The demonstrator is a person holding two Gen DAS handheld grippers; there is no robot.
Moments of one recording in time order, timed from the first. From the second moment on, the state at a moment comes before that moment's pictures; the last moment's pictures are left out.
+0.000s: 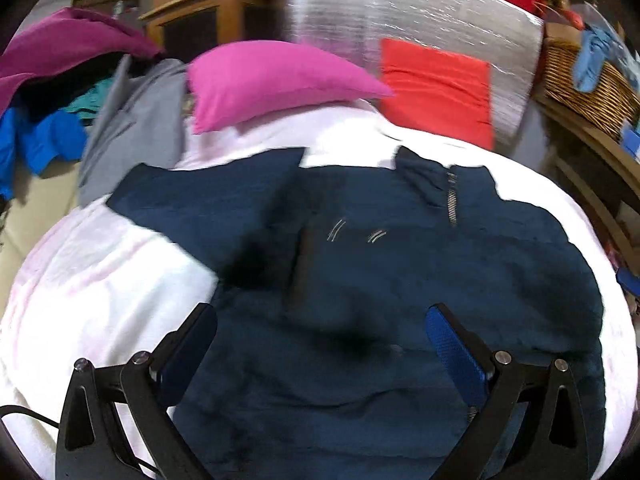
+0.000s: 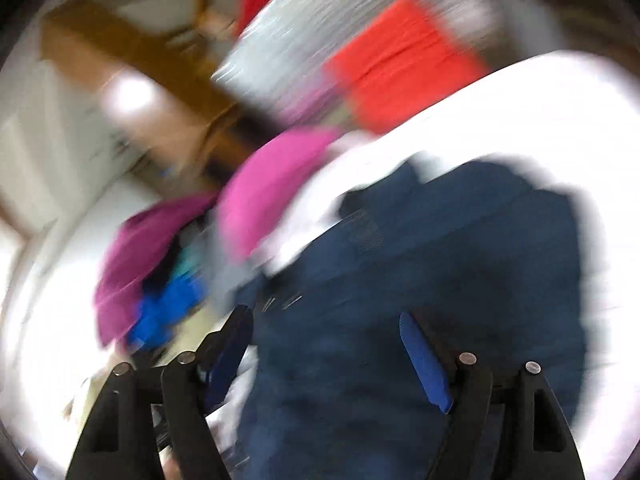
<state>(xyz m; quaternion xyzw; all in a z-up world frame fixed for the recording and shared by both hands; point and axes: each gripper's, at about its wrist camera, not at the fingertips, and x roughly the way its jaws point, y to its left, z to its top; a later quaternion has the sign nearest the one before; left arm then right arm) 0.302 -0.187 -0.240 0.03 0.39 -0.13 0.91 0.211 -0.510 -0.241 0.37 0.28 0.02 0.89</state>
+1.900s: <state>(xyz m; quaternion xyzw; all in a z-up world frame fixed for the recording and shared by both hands) 0.353 -0.175 -0.280 -0.01 0.44 -0.13 0.89 0.222 -0.542 -0.297 0.34 0.34 -0.21 0.85</state>
